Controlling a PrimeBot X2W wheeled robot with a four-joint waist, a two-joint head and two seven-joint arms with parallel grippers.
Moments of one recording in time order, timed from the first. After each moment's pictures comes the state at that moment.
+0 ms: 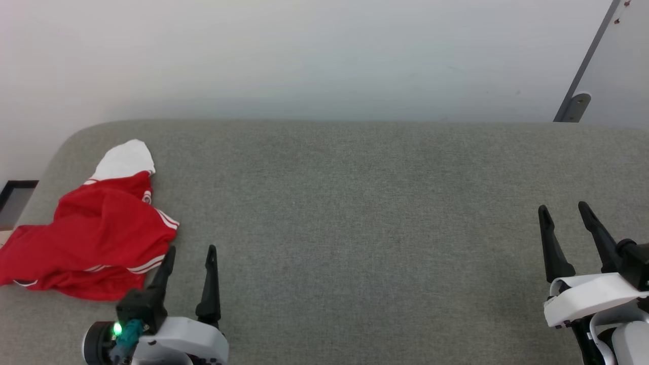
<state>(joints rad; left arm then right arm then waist) -0.10 0.11 -0.02 0.24 -0.18 -0.03 -0.24 -0.22 -0.23 0.03 0.30 0.26 0.13 -0.24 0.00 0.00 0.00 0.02</state>
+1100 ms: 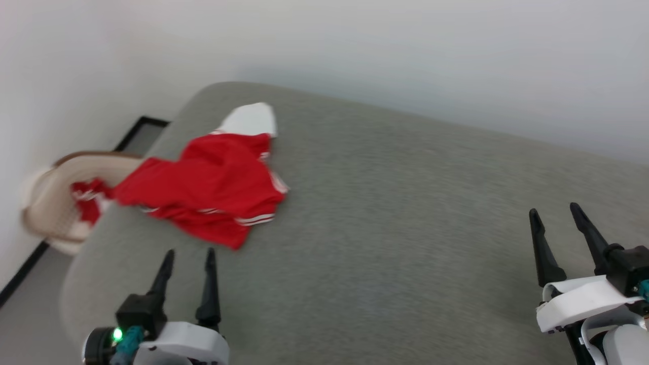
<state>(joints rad) -0.09 0.06 0.04 0.26 -0.10 -0.06 -0.26 -0.21 -0.22 0.04 0.28 0.19 0.13 -0.26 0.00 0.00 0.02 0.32</state>
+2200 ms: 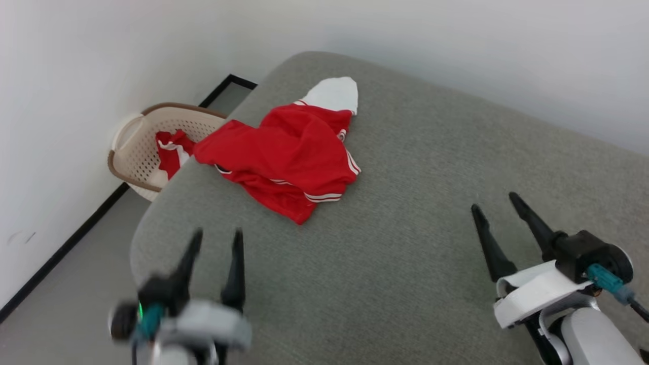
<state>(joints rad) -0.12 0.06 -0.05 0.24 -0.18 -0.04 -0.26 -0.30 -0.24 0.27 0.32 0.28 0.13 -0.26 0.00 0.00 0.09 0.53</state>
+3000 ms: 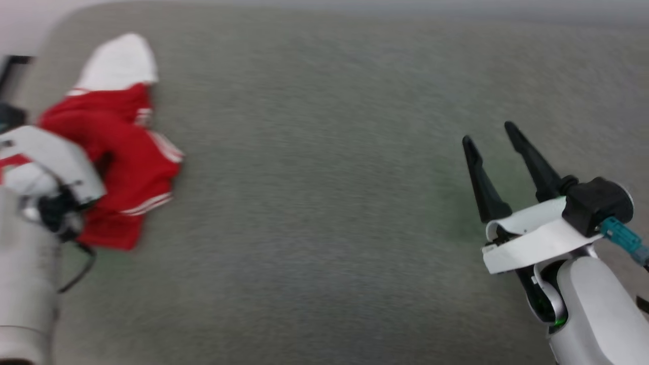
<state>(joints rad) -0.96 0.41 0.05 1.11 -0.50 -0.13 0.41 -0.43 -0.20 0.27 0.21 0.29 0.13 -0.26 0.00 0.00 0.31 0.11</state>
